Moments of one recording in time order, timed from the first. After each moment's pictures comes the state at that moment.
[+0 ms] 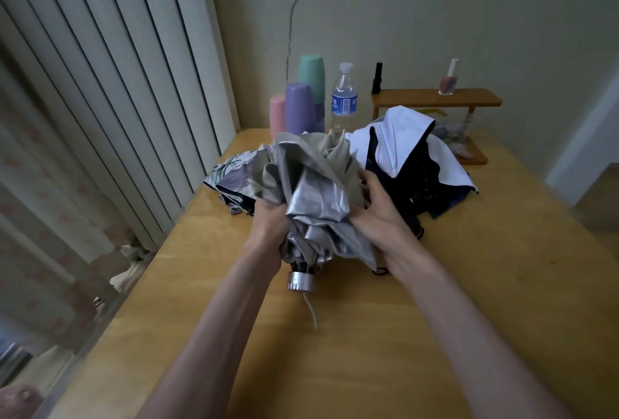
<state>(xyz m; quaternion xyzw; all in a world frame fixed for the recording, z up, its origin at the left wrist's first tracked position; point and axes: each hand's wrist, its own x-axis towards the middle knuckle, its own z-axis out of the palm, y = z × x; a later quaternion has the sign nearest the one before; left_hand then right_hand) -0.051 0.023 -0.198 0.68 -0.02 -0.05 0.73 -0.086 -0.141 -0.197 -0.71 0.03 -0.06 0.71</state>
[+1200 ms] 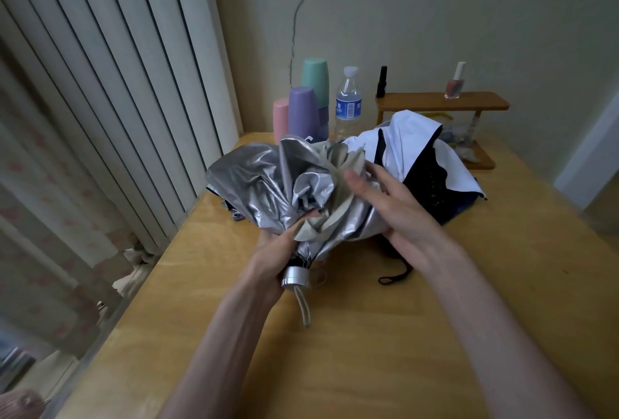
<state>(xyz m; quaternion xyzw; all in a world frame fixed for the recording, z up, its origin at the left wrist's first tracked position) -0.061 0.032 -0.222 0.58 -0.02 -0.15 0.80 -0.080 -0.156 -0.172 -0.67 0.01 0.00 0.75</state>
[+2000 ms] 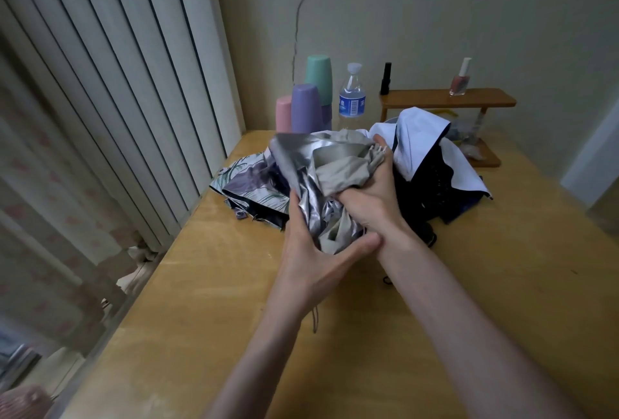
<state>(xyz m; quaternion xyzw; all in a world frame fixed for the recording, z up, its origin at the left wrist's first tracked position) -0.093 0.012 -0.216 0.74 -0.13 0.00 0.66 -0.039 -0.116 -0.183 -0.65 0.06 -0.19 0.73</state>
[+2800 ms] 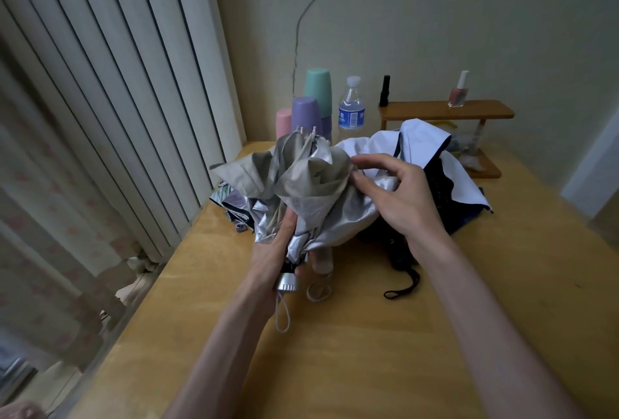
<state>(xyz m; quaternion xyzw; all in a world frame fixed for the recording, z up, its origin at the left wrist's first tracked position) -0.058 0.039 -0.215 0.61 -0.01 -0.10 0.79 -0.055 -0.165 -0.165 -0.78 -0.02 -0.22 0.59</state>
